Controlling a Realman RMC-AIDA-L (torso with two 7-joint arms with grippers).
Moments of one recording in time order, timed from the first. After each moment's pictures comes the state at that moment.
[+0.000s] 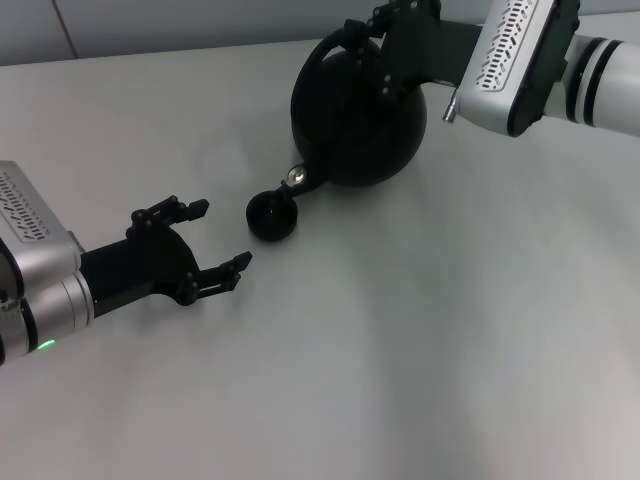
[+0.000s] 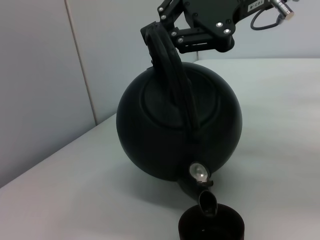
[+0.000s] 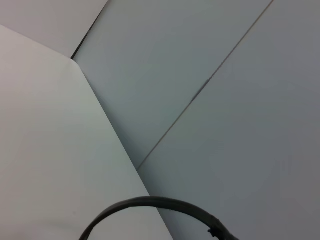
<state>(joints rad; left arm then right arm) -0.28 -2.04 1.63 0.79 1.29 0.86 -1.03 0.55 2.09 -1.28 -0.82 -1.50 -0.77 0.76</state>
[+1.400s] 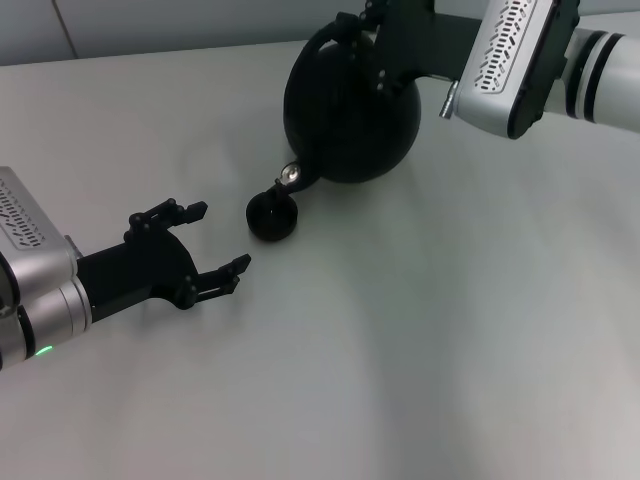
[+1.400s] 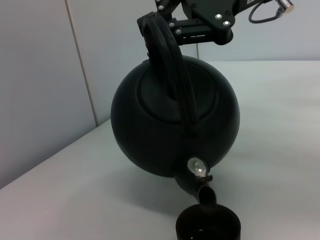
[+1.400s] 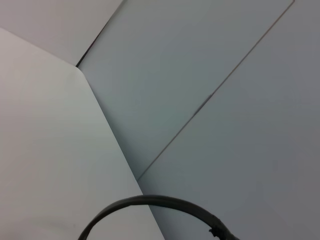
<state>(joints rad) -0.25 -2.05 1.63 0.82 1.29 0.86 -1.03 0.52 2.09 -1.32 -0.89 -1.51 -0.77 0.77</state>
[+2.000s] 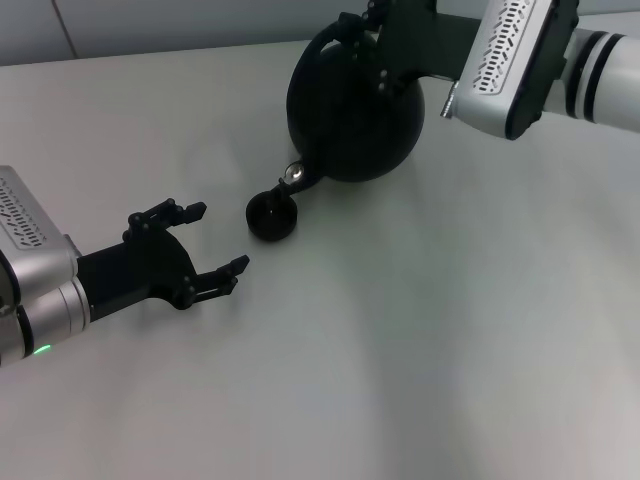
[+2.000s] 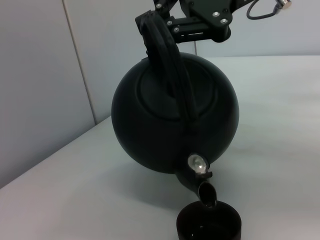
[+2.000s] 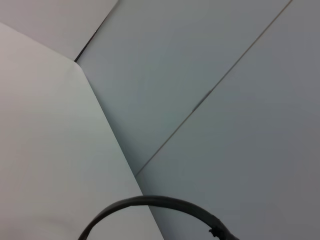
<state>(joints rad) -0.26 -2.04 1.63 0.82 1.31 0.86 -1.03 0.52 2.09 -1.33 -0.90 -1.51 -0.75 0.77</state>
